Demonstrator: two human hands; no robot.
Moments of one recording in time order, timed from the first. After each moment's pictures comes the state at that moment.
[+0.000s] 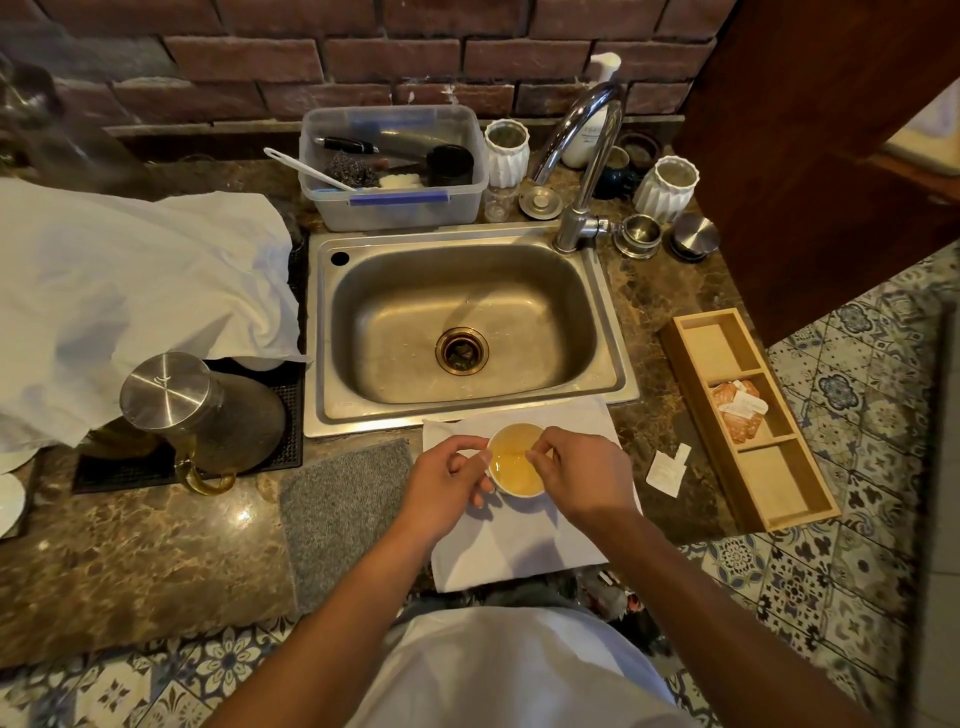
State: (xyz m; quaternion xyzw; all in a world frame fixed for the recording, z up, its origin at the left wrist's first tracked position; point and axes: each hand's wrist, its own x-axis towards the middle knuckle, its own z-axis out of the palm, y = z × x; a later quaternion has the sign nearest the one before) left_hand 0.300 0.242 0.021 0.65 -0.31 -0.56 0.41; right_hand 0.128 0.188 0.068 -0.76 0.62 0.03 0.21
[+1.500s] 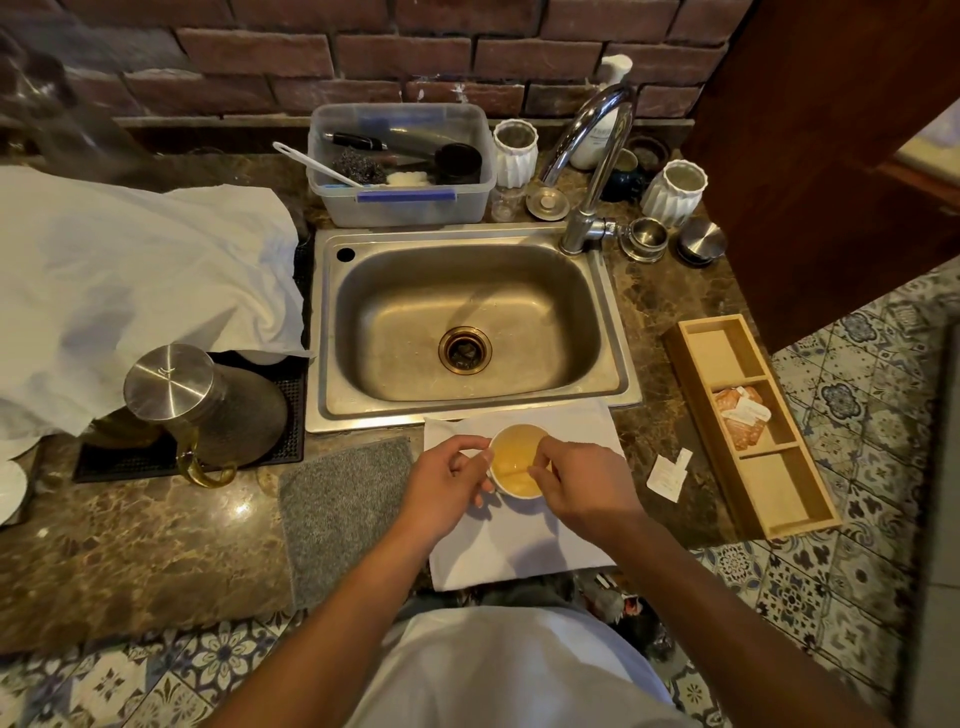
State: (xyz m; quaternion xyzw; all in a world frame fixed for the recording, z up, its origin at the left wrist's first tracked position) left_hand 0.300 0.242 0.013 0.64 -0.32 -0.56 0.41; right_hand 0.120 0.189 0.071 -0.82 0.53 0.06 0.21
